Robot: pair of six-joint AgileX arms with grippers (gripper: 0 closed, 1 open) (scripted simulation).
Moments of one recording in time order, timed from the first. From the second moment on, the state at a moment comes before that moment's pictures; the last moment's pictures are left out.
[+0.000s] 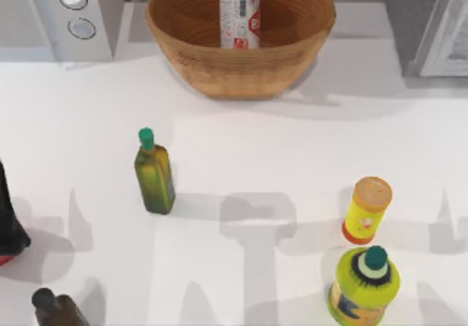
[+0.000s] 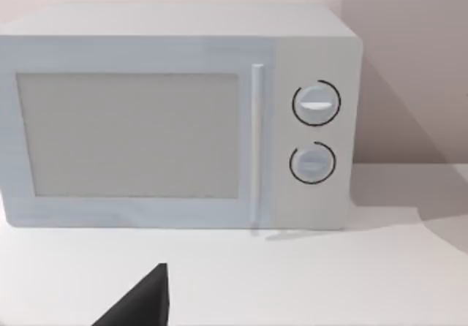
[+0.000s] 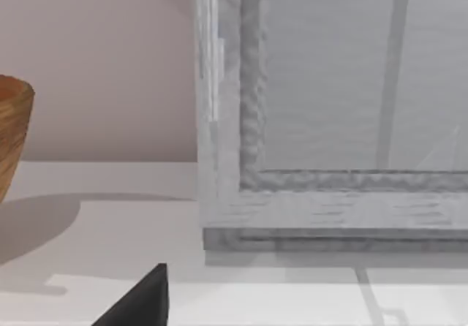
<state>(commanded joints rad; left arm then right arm) 0.00 0.00 0.00 0.00 0.00 0.00 0.00 0.00 0.00 0.00 0.00 0.00</state>
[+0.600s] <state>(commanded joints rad) 0.00 0.00 0.00 0.00 0.00 0.00 -0.17 0.23 0.07 0.20 -0.16 0.01</state>
